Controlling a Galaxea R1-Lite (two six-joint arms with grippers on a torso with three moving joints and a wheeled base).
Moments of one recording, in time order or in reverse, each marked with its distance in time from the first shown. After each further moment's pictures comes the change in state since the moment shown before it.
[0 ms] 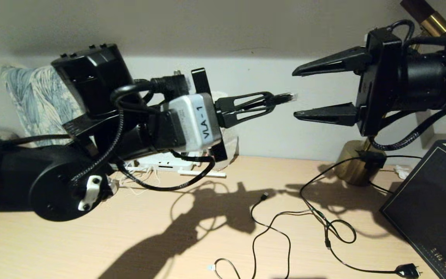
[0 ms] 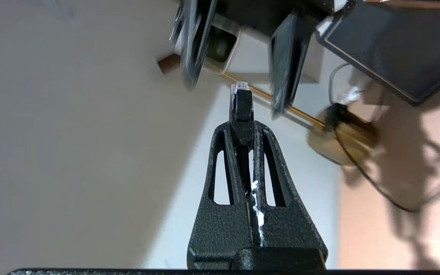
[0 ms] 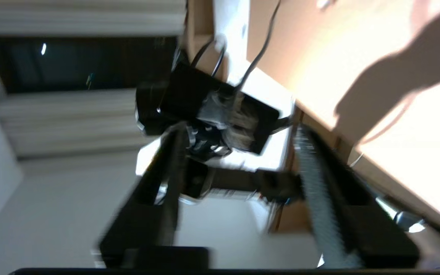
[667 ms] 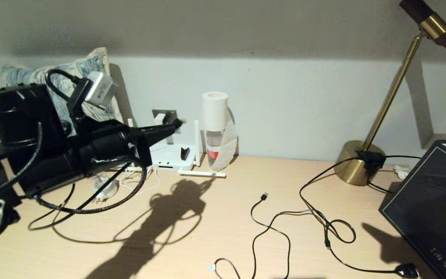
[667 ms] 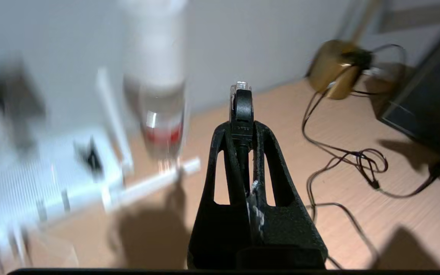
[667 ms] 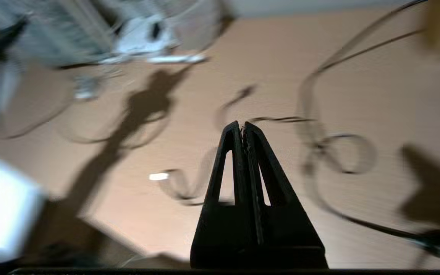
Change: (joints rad) left arm 0.278 -0.205 0.286 0.223 0.408 -1.087; right arm -0.151 -0.643 0.734 -0.047 -0.639 -0.784
